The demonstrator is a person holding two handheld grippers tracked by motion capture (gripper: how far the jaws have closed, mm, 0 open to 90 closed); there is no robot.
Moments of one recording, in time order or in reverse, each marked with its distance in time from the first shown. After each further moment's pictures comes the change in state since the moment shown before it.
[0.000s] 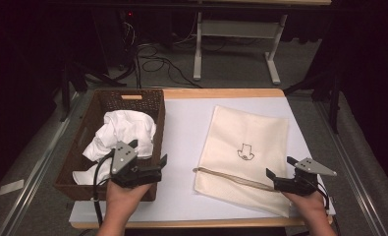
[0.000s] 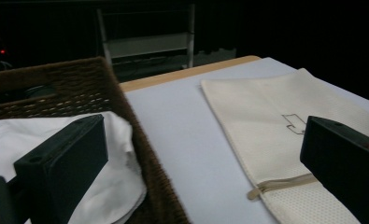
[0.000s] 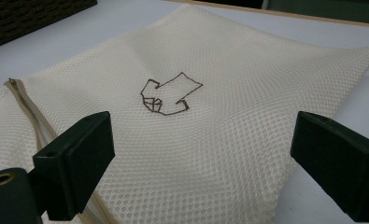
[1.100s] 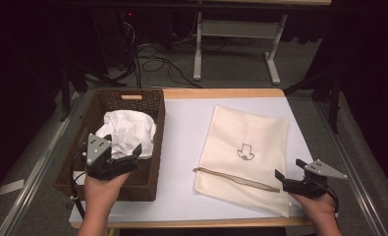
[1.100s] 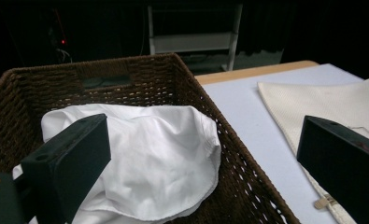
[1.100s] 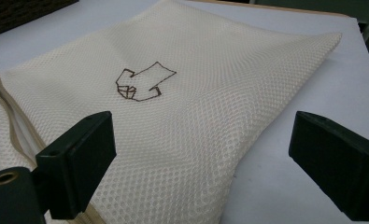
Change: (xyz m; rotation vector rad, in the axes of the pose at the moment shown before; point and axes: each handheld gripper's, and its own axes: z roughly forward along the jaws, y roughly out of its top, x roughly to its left) left arm 0.044 0.010 -0.002 0.035 0.138 -0.047; right arm -0.019 -0.011 -0.013 0.000 -0.031 0.032
